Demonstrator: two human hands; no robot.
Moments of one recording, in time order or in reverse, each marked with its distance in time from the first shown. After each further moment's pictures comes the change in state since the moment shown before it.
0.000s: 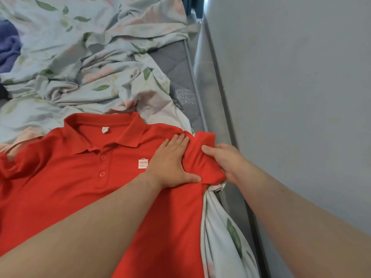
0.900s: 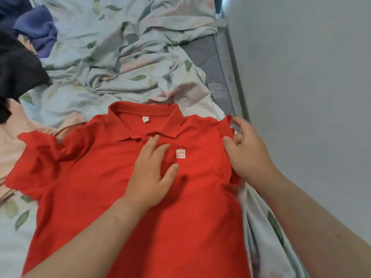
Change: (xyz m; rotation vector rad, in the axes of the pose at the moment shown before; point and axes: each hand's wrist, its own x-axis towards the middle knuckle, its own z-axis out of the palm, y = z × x) left_hand -0.136 -0.067 -0.039 -0.406 0.404 -0.160; right_hand -0.086 -0.017 0.069 -0.441 0.160 -0.642
